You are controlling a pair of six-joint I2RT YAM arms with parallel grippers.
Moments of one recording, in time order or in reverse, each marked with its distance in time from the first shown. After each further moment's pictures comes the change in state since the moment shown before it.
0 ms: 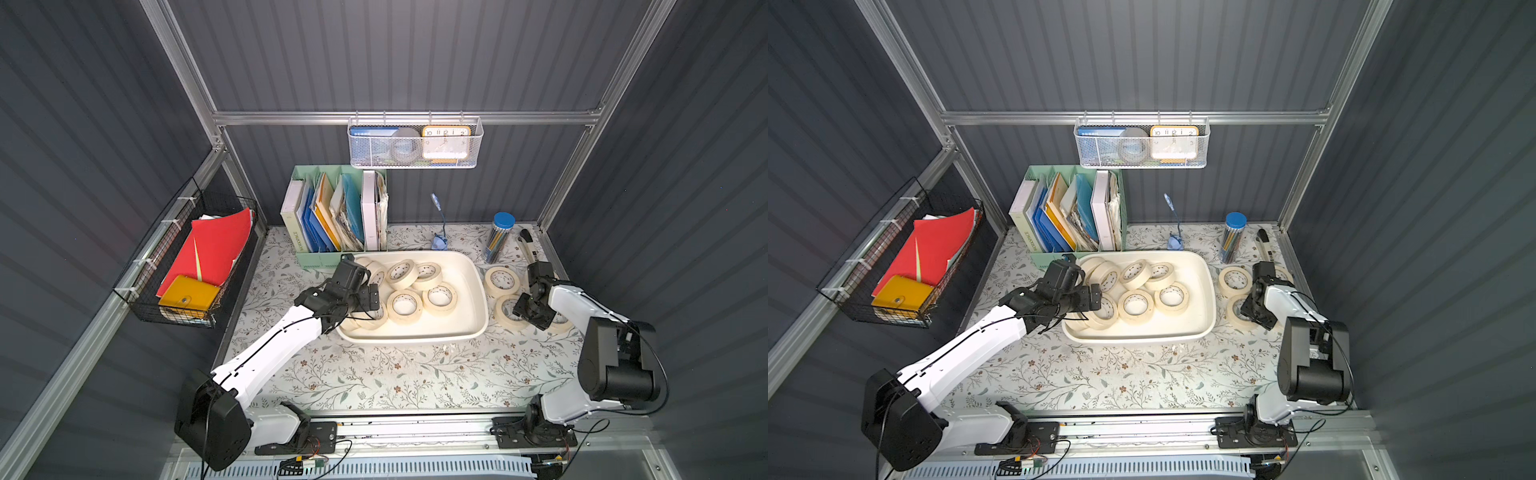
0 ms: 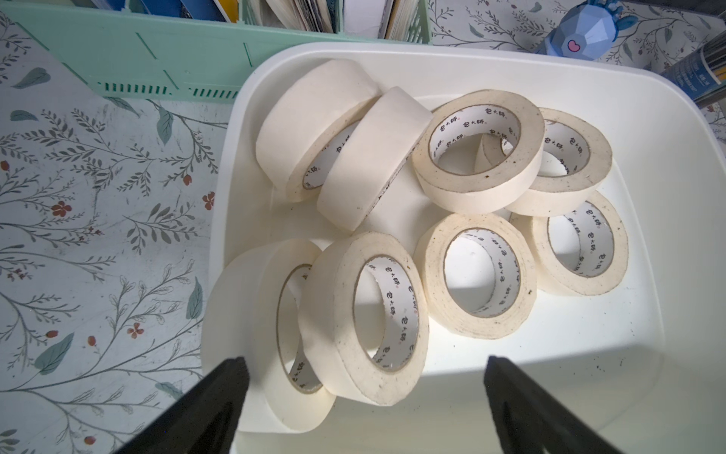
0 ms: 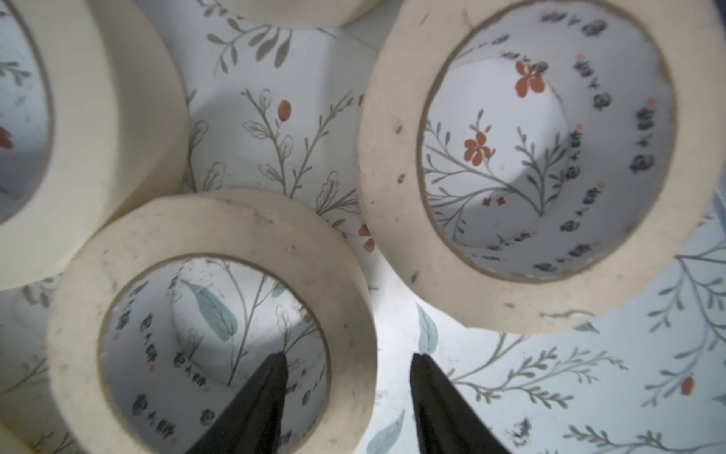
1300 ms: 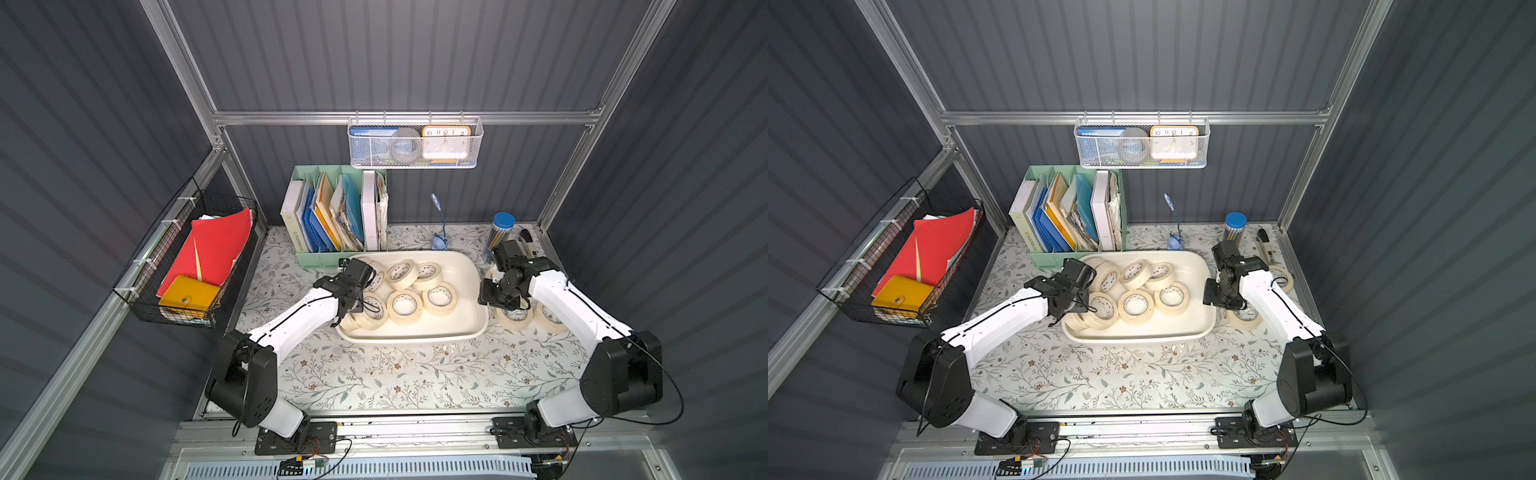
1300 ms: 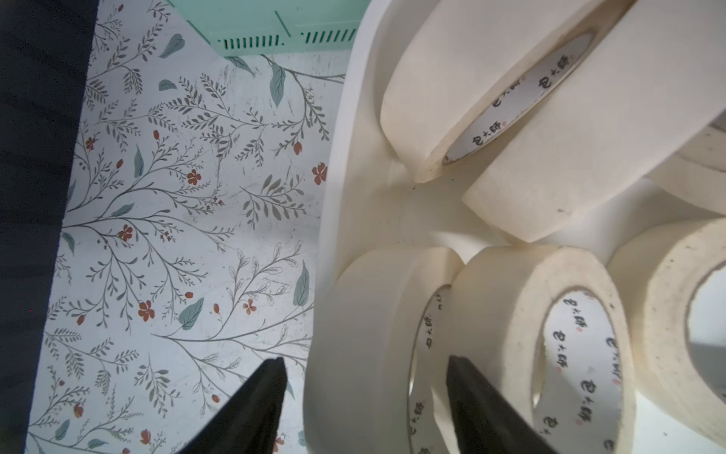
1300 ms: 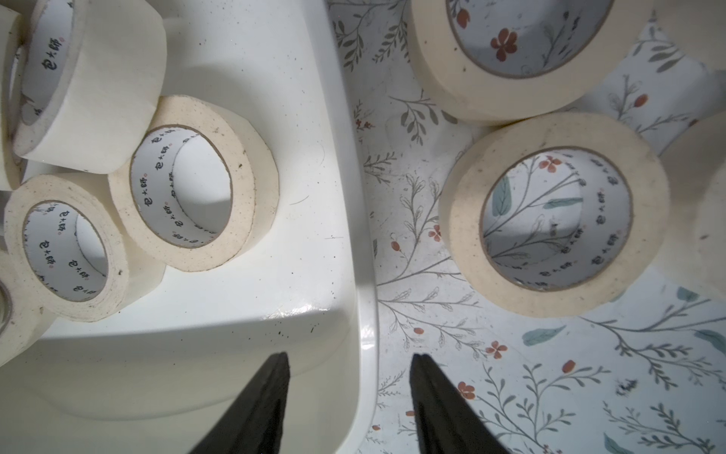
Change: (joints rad) left arm 0.054 0.239 0.050 -0.113 -0.240 0.028; right arm 0.356 -0.027 0.278 -0.279 -0.201 -0.112
